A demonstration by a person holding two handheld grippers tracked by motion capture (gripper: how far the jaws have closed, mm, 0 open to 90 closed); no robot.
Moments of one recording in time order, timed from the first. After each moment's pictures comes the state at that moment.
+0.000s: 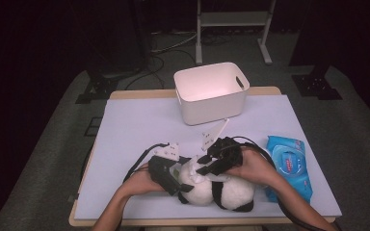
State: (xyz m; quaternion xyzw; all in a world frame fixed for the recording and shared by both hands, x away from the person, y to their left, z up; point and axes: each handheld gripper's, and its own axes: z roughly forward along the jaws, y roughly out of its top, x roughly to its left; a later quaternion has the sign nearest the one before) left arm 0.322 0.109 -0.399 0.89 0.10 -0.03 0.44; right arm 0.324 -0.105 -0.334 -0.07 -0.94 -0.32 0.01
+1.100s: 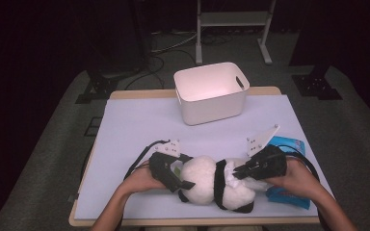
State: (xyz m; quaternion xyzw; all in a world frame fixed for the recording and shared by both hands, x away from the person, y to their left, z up) left arm 0.327 0.107 -0.391 0.89 0.10 -0.04 0.44; right arm 0.295 -0.204 -0.334 -0.12 -0.93 -0.34 0.01
